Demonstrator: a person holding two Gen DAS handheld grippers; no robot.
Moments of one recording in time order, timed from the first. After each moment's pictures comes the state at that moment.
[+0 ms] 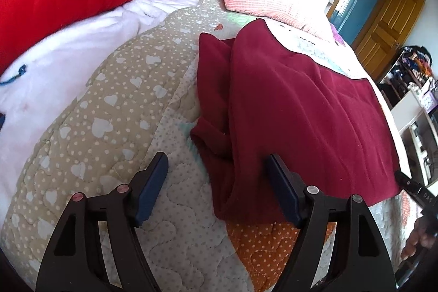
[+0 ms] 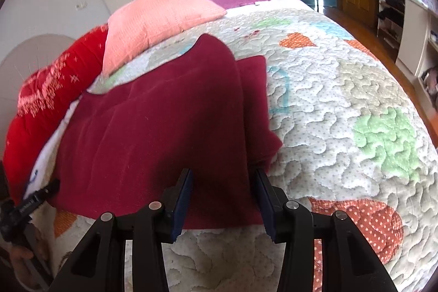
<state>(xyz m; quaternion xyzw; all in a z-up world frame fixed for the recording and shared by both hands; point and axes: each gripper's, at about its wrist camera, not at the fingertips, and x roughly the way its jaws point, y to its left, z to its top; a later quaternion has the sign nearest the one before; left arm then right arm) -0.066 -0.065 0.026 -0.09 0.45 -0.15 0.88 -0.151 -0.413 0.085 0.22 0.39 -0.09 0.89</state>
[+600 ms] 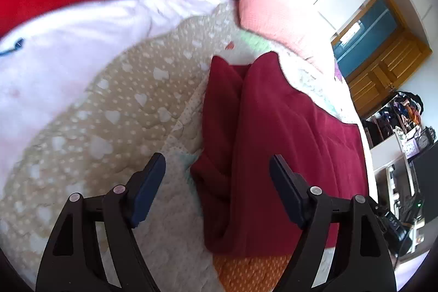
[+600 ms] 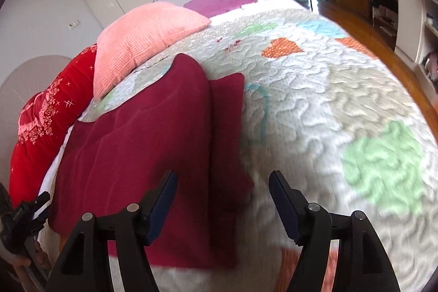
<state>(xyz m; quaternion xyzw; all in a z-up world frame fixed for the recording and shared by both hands) -0.034 -0.046 0.033 -0.20 0.46 -0.14 0.85 -0.126 -0.459 0.078 0.26 0.38 -0.09 0.88</state>
